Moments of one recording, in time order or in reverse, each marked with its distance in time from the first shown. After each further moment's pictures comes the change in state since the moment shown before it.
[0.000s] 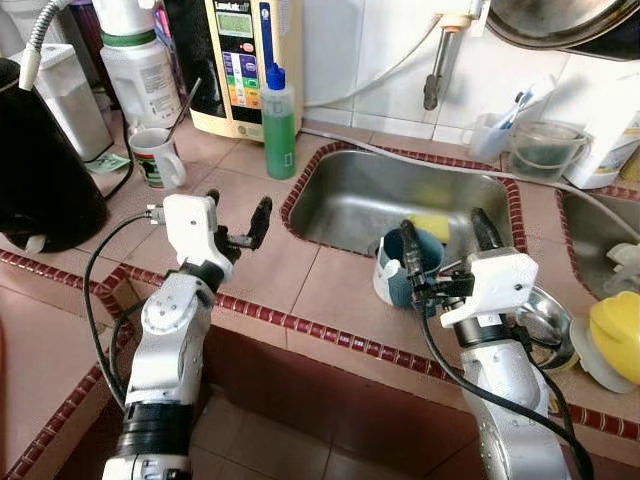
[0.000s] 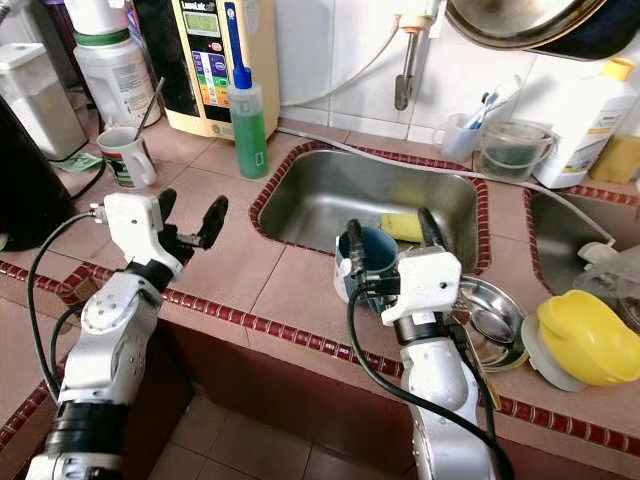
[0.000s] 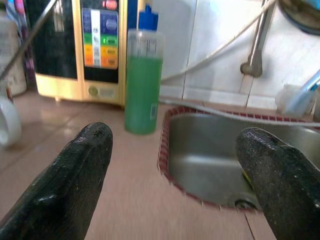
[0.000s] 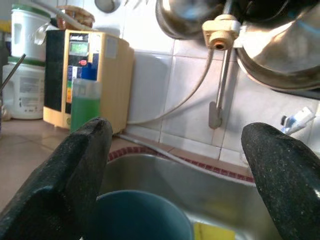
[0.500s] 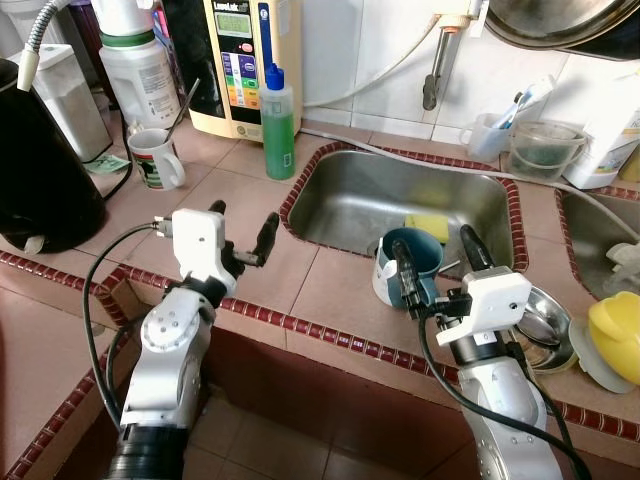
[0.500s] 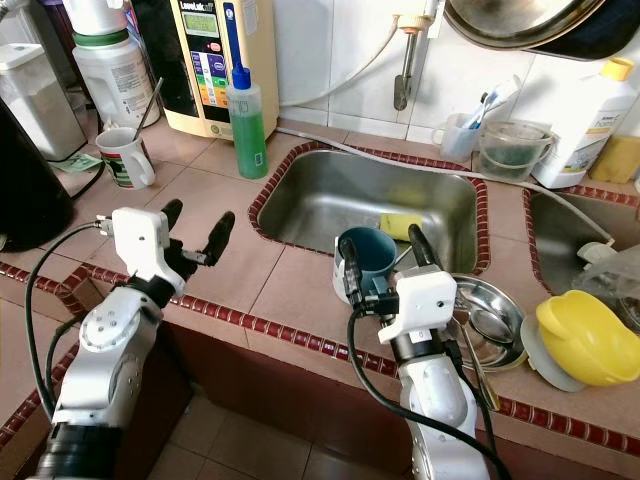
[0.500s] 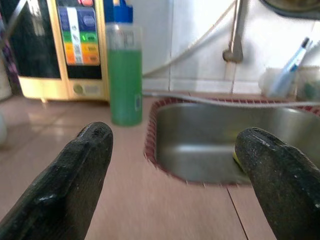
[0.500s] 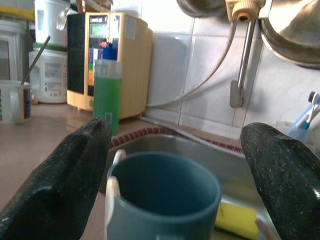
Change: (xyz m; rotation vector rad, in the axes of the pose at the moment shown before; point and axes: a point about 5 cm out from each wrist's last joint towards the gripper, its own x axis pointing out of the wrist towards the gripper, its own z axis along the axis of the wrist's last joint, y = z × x) left arm -0.018 -0.011 -0.008 0.064 0.013 -0.069; right arm -0.020 0.008 -0.016 0.051 0.064 0.077
